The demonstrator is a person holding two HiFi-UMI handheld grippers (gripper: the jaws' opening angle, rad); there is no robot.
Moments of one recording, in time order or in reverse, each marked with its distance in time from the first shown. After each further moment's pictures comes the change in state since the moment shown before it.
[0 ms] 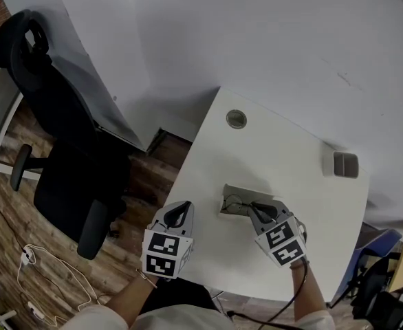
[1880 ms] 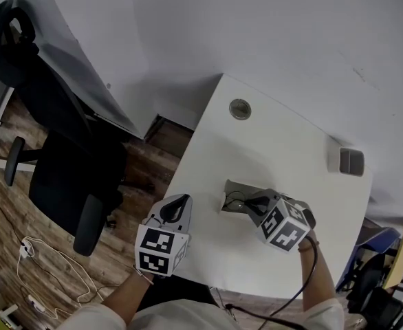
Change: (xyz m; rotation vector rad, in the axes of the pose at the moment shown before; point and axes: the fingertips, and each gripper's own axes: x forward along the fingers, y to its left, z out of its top) left arm 0.009 0.008 -0.003 -0.043 0.006 -0.037; right arm 0.024 0.017 -0.014 -0.282 0.249 0.259
